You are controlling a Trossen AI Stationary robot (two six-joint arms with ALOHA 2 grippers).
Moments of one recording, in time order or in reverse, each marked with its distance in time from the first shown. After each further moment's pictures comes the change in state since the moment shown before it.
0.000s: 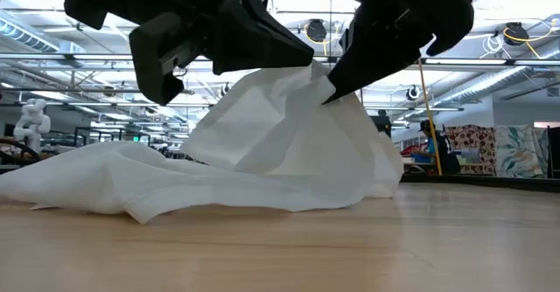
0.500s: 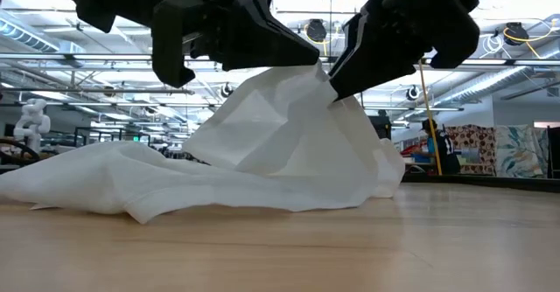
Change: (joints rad) left arm 0.031 -0.001 0.000 0.030 -0.005 -0.184; right arm 0.021 0.000 0.000 -0.023 0.089 -0.084
